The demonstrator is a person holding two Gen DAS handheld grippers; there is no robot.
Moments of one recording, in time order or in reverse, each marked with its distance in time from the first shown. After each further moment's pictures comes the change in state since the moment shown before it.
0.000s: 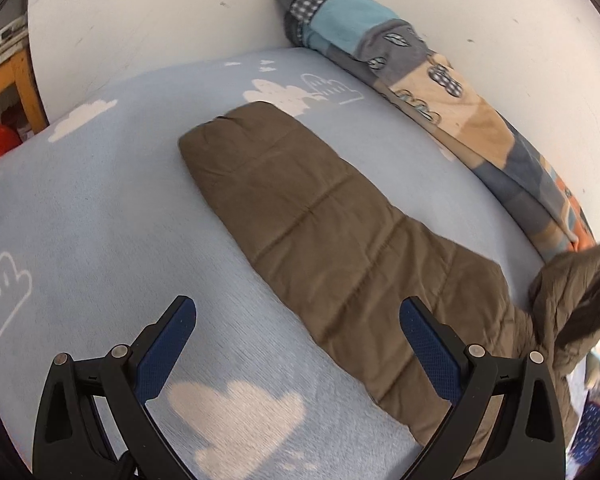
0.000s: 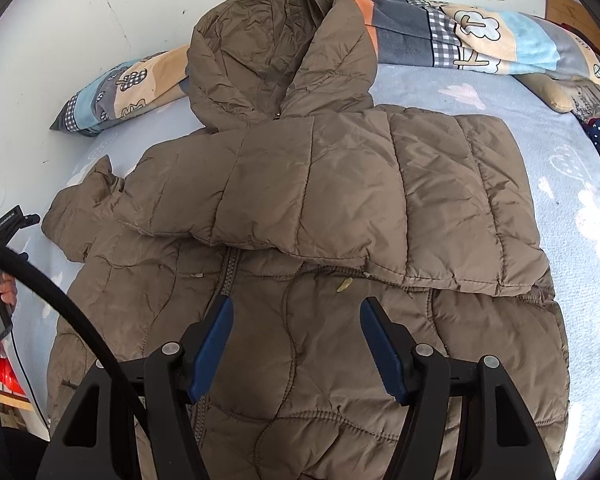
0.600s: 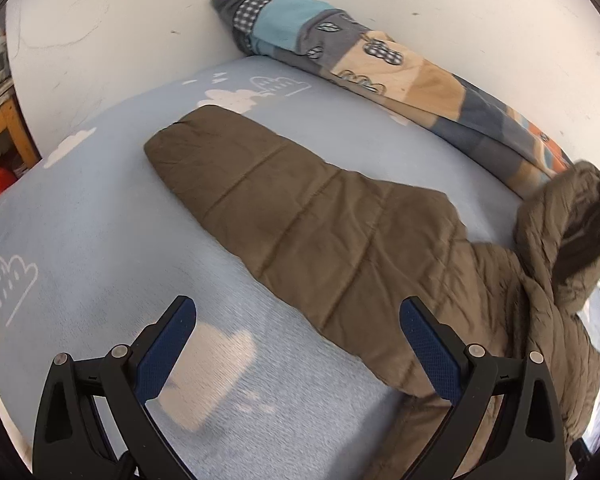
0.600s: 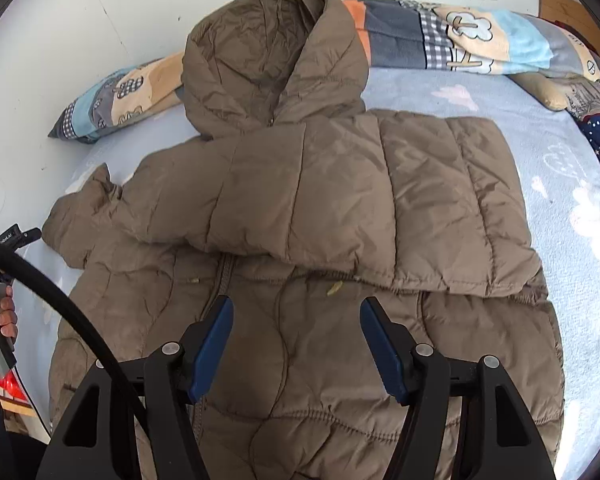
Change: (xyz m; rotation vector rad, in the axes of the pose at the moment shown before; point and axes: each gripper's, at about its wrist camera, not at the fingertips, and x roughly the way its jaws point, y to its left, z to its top) left arm -0.029 -0.059 -0.059 0.178 -0.038 0.020; right arm -0.008 -0.005 0.000 0.014 -0.028 0.000
